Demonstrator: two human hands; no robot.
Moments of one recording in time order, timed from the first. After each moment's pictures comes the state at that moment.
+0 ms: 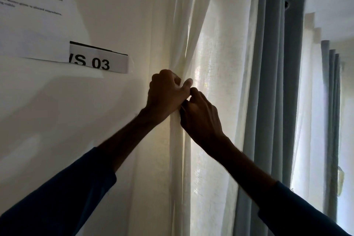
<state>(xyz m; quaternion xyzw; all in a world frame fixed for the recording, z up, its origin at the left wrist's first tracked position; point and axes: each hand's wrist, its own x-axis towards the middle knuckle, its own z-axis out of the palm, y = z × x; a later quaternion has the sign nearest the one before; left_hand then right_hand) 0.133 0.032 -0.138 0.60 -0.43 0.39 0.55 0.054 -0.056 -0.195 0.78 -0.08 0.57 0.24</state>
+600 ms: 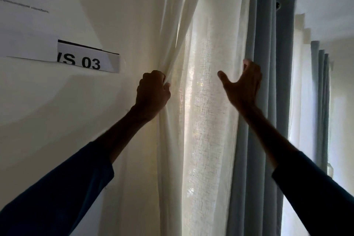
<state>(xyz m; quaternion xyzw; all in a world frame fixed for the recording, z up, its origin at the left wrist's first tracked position) 0.164 0.019 -0.138 0.68 -0.40 0.41 0.46 0.000 -0.155 -0.116 0.68 -0.22 0.70 -0.04</state>
